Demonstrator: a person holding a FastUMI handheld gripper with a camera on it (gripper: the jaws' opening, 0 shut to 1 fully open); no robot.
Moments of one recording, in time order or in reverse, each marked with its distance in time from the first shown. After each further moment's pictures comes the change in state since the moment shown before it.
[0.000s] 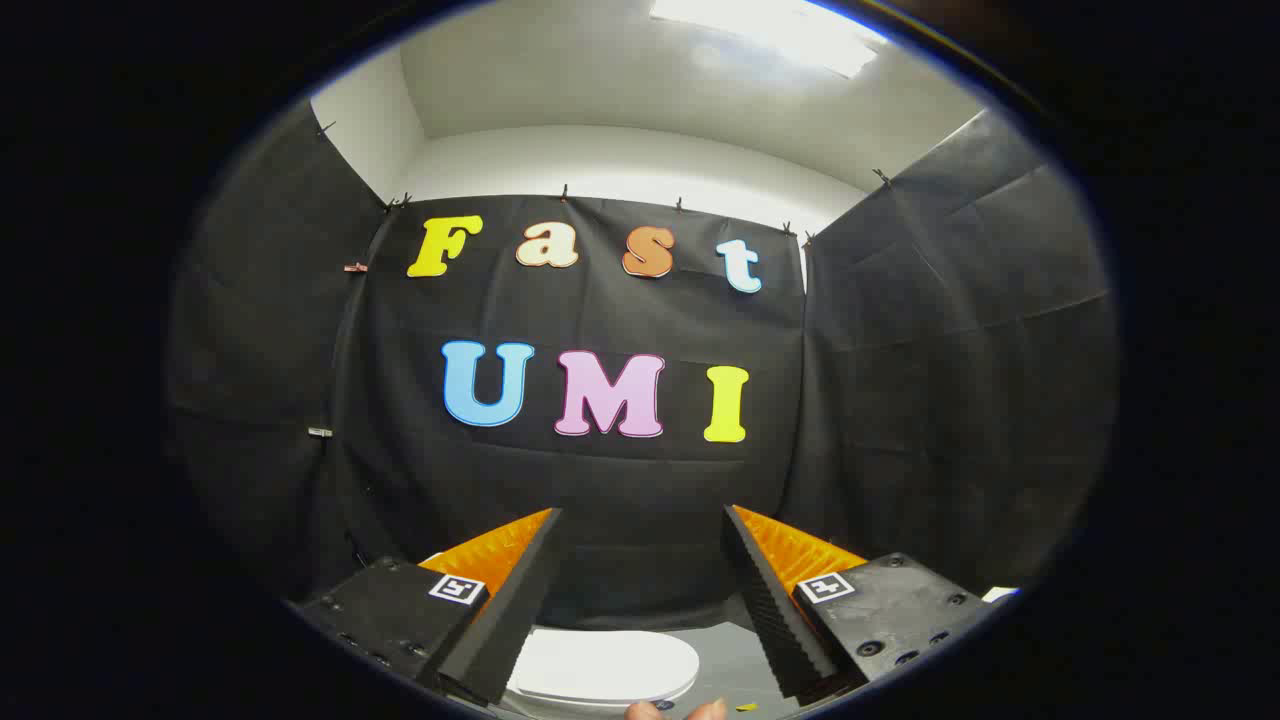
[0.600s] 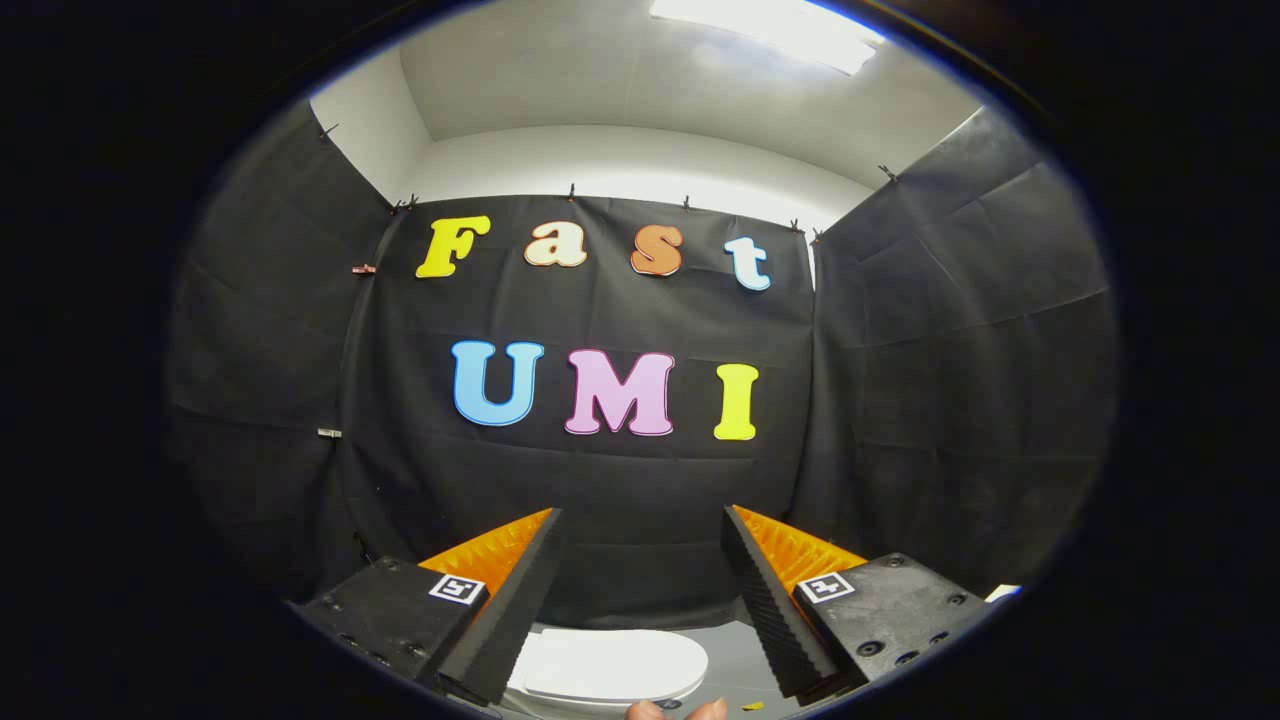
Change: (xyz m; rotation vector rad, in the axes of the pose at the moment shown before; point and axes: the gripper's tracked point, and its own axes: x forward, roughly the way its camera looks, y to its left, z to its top) arm -0.001 0.006 -0.001 0.008 0.006 0.028
